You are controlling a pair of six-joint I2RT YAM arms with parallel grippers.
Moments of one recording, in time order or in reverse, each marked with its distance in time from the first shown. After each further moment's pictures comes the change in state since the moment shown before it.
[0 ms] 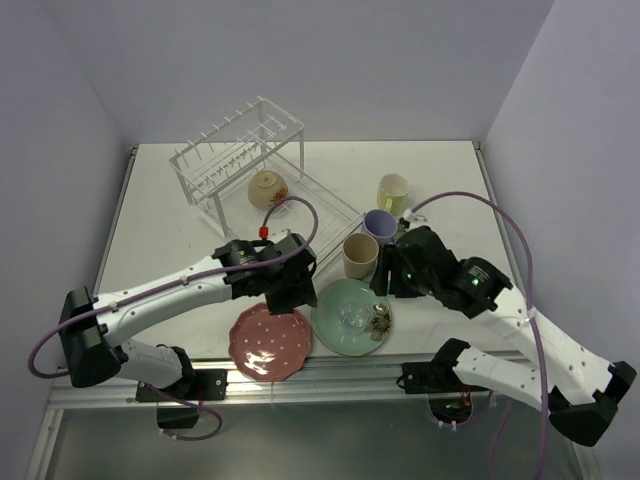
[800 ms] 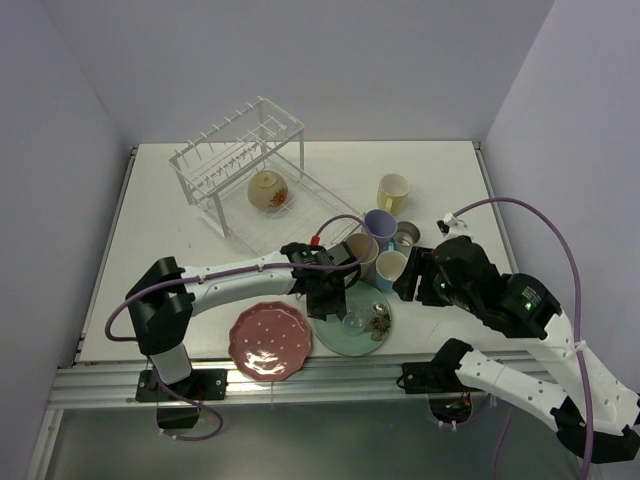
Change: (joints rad) left arm -0.066 0.385 0.129 0.157 0.083 0.138; right arm 0.000 -0.193 0.101 -0.227 0.064 0.099
